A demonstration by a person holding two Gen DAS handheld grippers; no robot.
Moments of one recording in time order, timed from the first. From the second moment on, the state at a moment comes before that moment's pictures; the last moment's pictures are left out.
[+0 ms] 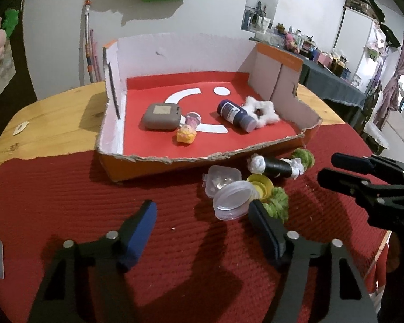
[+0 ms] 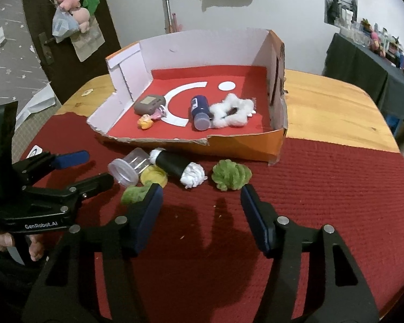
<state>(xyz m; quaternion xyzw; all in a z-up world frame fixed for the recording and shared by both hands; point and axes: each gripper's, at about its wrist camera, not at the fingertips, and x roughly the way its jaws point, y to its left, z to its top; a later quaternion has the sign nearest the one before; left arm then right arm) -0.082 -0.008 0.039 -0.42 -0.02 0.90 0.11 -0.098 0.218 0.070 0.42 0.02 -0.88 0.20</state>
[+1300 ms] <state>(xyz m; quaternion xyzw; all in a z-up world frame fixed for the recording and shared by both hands) -0.096 -0.003 0.030 -0.44 -0.04 0.88 0.16 -0.132 0.231 0.051 0.45 -0.01 -0.87 0.20</state>
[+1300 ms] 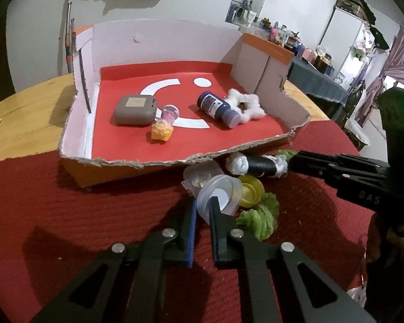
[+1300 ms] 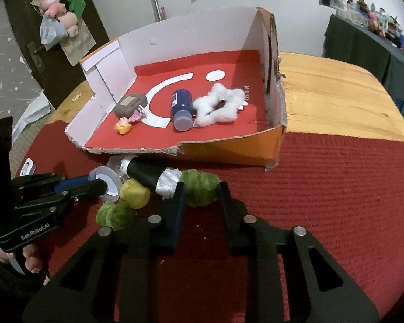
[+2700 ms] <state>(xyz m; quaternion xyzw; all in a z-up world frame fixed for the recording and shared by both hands) -0.096 -0.002 0.027 -0.45 -0.03 0.88 0.15 -0.139 0.232 0.044 0.45 -0.01 -0.87 0.19</state>
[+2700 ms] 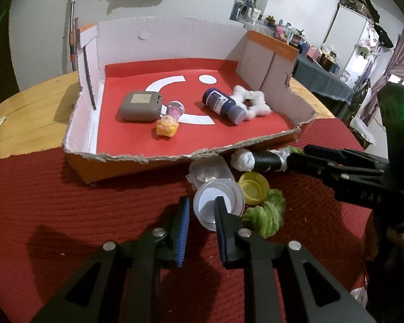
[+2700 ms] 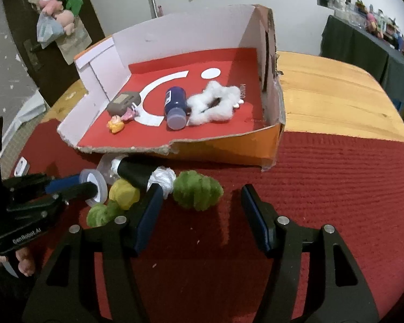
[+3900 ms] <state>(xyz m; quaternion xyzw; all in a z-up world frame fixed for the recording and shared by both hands) -0.087 -0.003 0.037 -0.43 -0.04 0.89 0.15 -0.127 0.224 0.055 0.43 -0.01 -0.88 0.21</state>
